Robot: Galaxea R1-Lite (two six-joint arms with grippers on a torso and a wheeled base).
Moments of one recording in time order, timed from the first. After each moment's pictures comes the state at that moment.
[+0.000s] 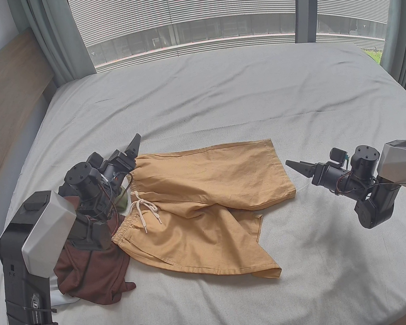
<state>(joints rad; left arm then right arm) -0.15 2.55 -1.47 -1.33 -0.13 -0.54 0.08 2.53 -1.06 -1.54 0.60 0.57</state>
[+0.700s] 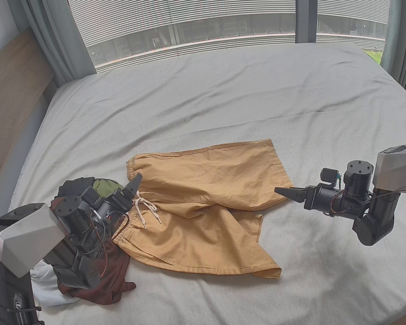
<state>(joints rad) -0.14 2.41 -0.95 -1.53 -0.25 -0.56 0.18 2.49 -0.86 -1.54 0.60 0.55</state>
